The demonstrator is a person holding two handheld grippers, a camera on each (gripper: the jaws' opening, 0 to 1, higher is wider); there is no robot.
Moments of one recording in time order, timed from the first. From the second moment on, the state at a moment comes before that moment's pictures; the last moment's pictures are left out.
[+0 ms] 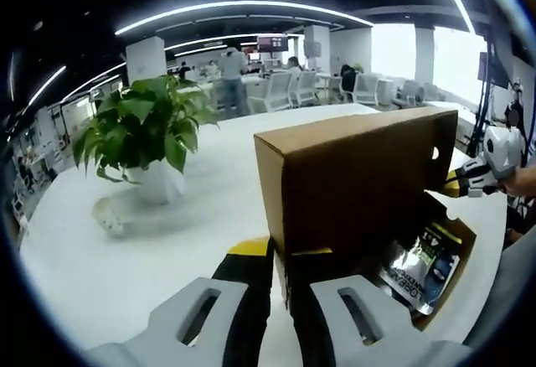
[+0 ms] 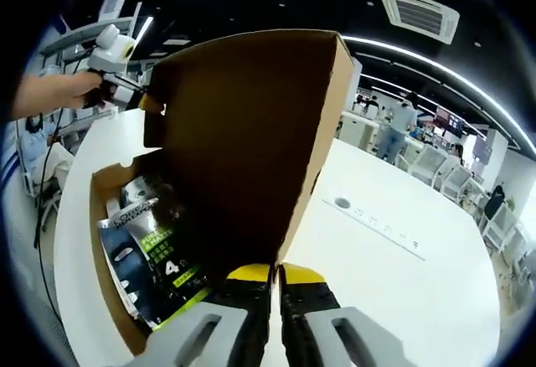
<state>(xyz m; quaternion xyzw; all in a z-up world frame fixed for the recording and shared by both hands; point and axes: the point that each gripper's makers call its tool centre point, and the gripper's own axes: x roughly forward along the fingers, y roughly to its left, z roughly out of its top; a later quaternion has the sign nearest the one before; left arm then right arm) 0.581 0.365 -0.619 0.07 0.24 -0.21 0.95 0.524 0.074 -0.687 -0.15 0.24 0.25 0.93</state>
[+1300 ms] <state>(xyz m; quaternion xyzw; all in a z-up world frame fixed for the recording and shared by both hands) 0.561 0.369 -0.653 0.10 0.24 -0.20 0.95 0.523 0.073 -0.687 -0.15 0.24 0.26 0.92</state>
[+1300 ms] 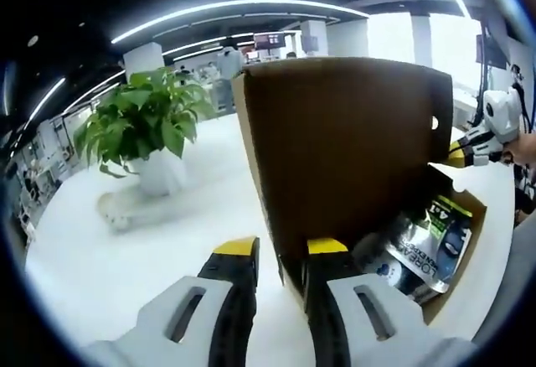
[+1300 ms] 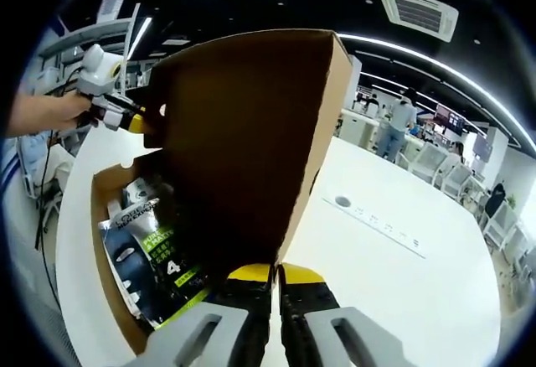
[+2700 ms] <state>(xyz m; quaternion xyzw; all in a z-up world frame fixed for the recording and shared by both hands) 0.566 0.373 -0.670 0.10 0.26 -0.19 0.94 0.532 0.072 -0.678 -0.13 0.23 0.25 0.93</state>
